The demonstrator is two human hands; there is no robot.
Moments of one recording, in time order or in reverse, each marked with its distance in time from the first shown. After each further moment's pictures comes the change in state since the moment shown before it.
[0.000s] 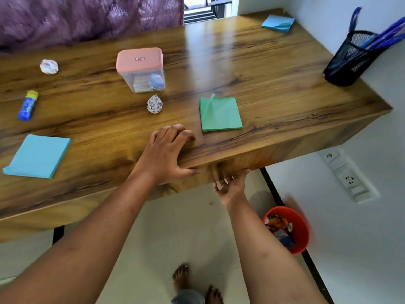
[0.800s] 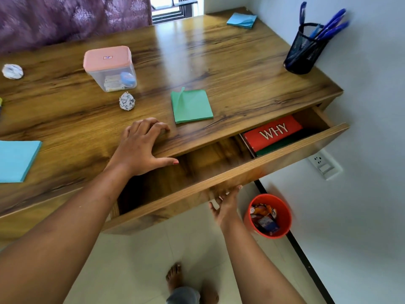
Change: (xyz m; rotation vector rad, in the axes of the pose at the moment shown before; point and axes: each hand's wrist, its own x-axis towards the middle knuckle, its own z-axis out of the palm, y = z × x) left_hand 0.001 0.002 -0.002 -0.018 0.021 -0.008; right_hand -0.040 0.019 -0.073 -0.058 0.158 -0.086
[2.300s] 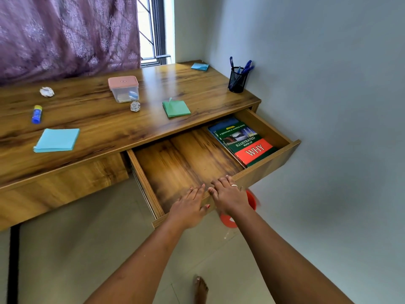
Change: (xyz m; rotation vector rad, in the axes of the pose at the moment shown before) left_hand -0.247 0.178 0.013 -0.222 -0.513 0.049; right_hand -0.227 0.024 -0.122 -1.996 0.089 -0.864
